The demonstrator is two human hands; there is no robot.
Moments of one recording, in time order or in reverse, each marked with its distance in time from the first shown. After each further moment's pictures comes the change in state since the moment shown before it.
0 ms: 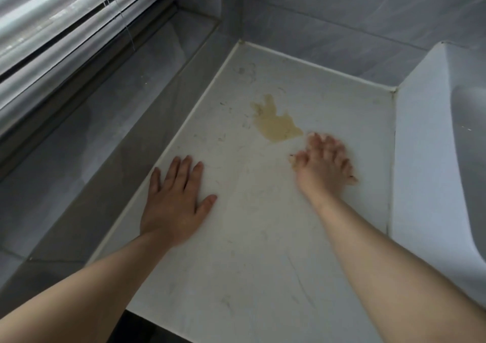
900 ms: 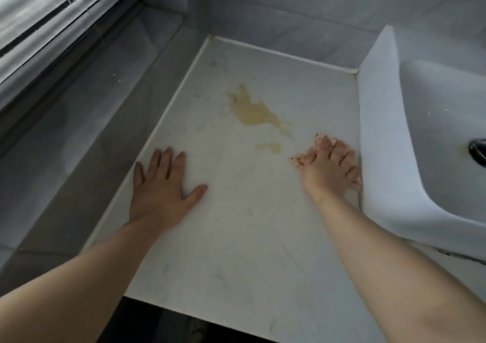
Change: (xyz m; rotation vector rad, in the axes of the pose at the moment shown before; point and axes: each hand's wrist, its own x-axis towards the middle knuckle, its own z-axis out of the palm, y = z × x) left_hand -0.001 -0.002 0.000 -0.040 -0.034 -0.010; right_hand -0.038 0.045 -0.011 -0.015 -0.008 0.250
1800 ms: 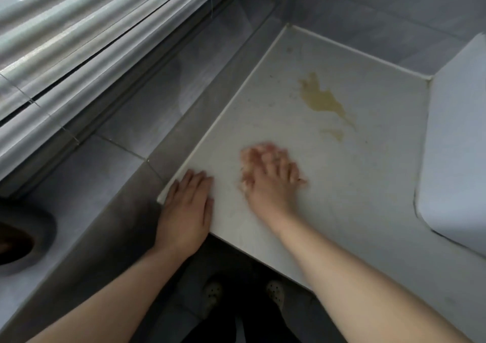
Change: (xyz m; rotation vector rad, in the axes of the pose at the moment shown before) left_hand -0.137 -0.050 0.013 -0.253 0.195 -0.011; right_hand -0.175 -0.109 0.031 -0.088 -0.080 -0.760
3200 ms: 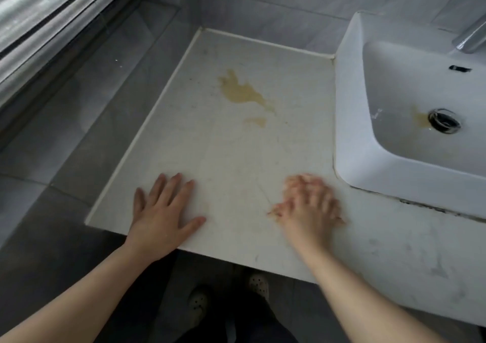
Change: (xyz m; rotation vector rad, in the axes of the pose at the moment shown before) left_hand 0.015 0.058 0.000 0.191 -0.360 0.130; right_hand -0.111 0.140 0.002 -0.016 0.270 0.586
